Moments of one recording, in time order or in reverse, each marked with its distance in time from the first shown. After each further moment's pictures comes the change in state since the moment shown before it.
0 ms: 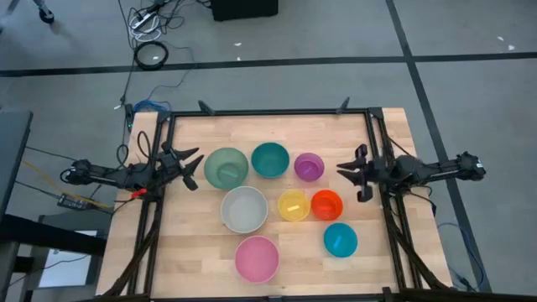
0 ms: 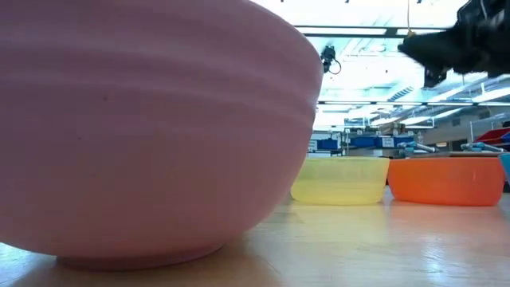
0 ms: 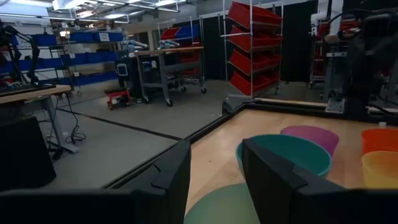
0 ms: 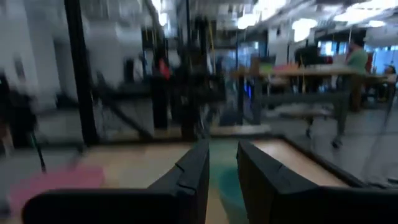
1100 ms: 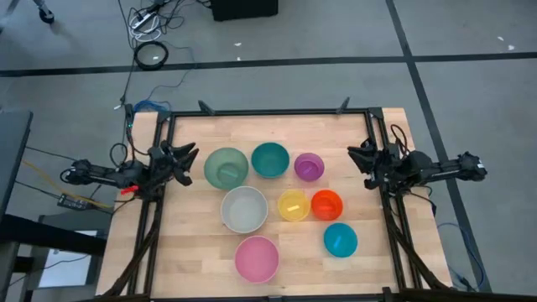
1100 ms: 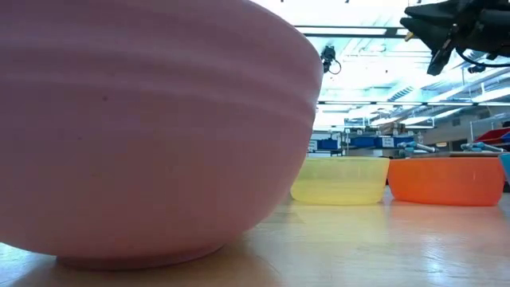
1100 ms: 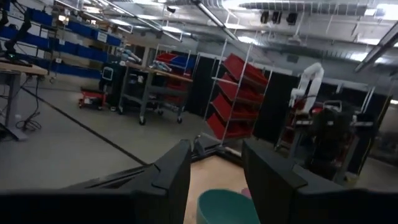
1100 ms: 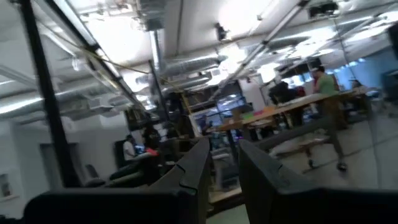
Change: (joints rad) left arm 0.000 0.000 0.000 0.234 0.024 -0.189; right arm -0.009 0.020 0.023 0.236 0.142 0.148
